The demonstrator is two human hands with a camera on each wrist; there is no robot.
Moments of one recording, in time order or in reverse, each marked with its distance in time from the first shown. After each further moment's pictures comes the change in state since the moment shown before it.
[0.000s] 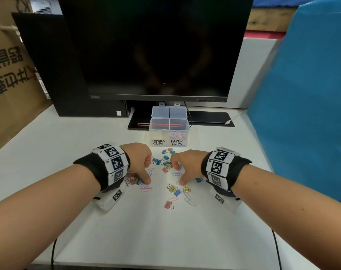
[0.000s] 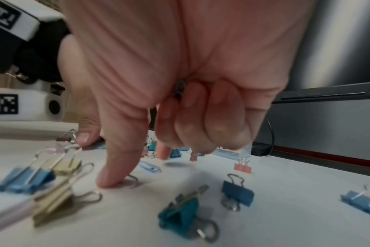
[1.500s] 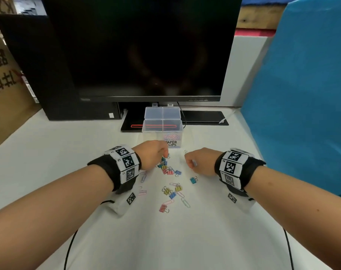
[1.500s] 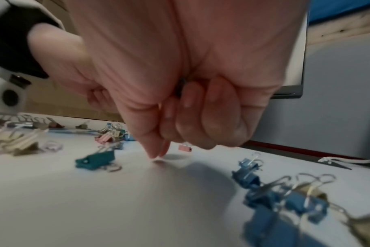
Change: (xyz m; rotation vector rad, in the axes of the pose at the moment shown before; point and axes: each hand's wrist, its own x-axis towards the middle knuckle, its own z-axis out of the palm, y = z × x) left_hand 0.020 0.037 -0.003 -0.335 0.189 0.163; right_hand -0.009 0.045 0.010 0.047 0.088 0.135
